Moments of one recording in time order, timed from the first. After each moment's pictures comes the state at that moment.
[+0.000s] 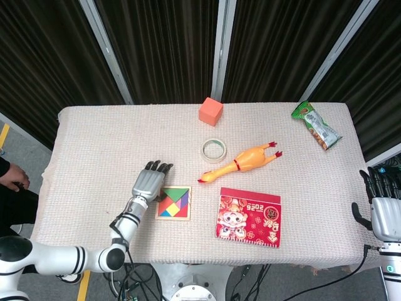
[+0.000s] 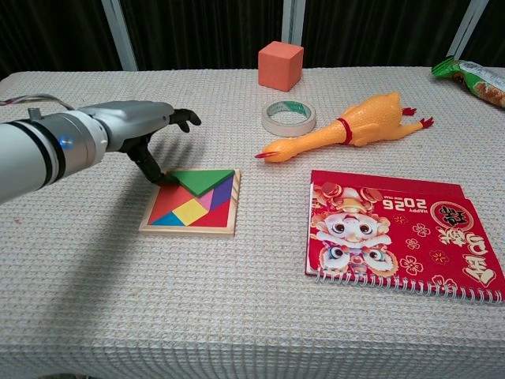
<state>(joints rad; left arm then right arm) -0.88 -1.66 -0.18 -1.60 0.63 1.09 0.70 0.11 -1.16 0.12 -1.44 -1.43 1.45 0.06</state>
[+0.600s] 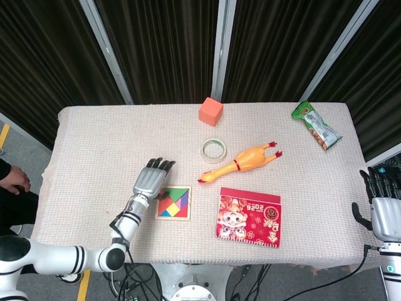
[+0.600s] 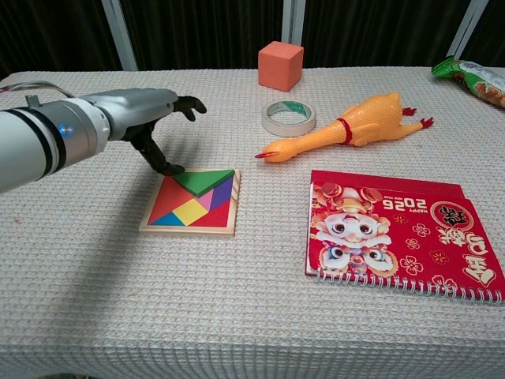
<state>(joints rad) -0.88 -1.65 -0.20 -1.64 0.67 1.10 0.68 0.11 -1.16 0.12 -1.44 -1.44 1.45 0.06</state>
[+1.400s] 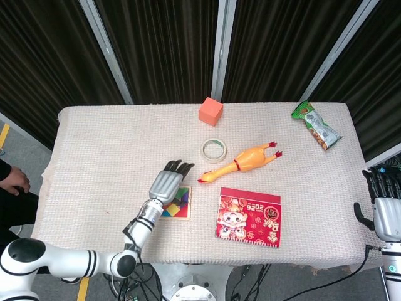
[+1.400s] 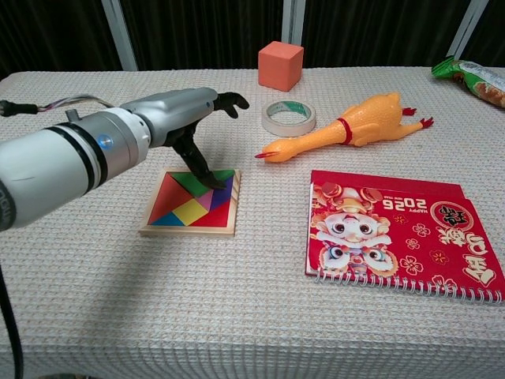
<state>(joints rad) -0.89 -1.77 -0.22 -1.57 0.80 1.11 0.57 0.11 -1.17 0.12 -1.42 -1.43 1.45 0.09</state>
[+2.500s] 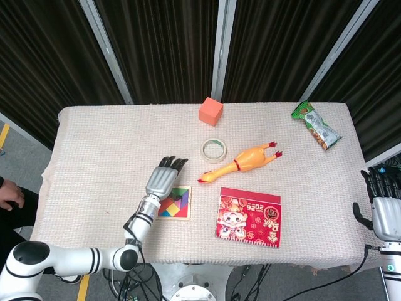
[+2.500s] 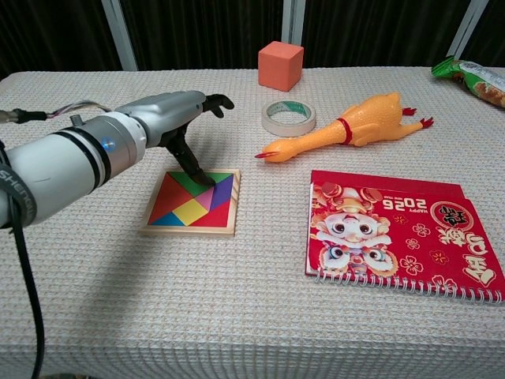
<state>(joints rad) -0.87 -1.81 -0.25 -1.46 0.79 1.08 0.56 0.11 -1.17 0.12 -1.42 -1.42 1.43 0.07</state>
